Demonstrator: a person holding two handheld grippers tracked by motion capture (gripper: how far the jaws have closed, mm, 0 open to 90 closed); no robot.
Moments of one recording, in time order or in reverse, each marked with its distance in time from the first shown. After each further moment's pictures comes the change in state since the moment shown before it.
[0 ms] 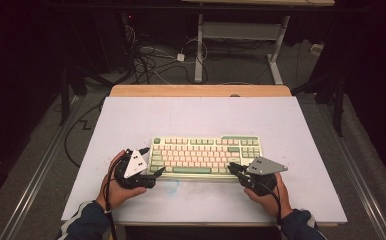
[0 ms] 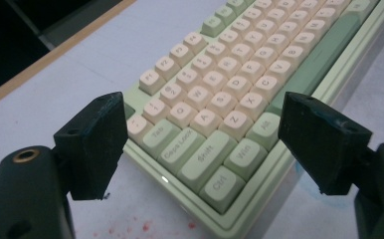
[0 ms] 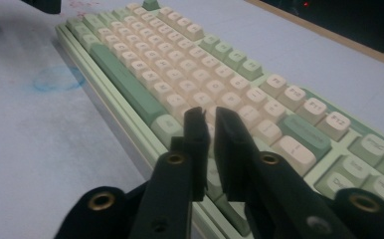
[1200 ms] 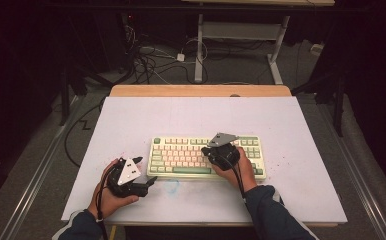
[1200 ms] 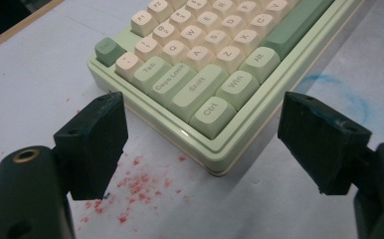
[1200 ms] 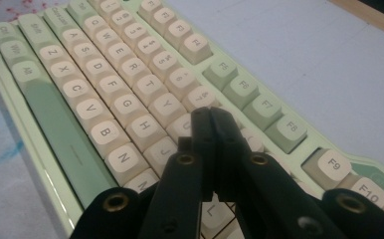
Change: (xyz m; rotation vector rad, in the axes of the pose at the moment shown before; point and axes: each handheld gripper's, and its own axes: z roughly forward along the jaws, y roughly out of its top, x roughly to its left) left arm 0.006 -0.015 -0.016 0.070 0.021 -0.007; right arm 0.003 0.056 0.096 0.196 -0.022 0.004
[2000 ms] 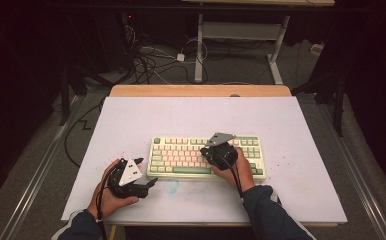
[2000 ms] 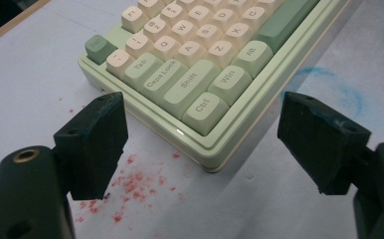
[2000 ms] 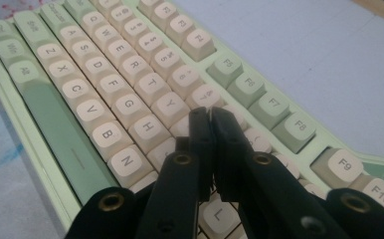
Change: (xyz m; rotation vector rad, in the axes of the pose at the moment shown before) left arm -0.001 -0.001 0.000 0.022 -0.008 0.010; right arm 0.003 0.003 0.003 0.020 0.003 0.012
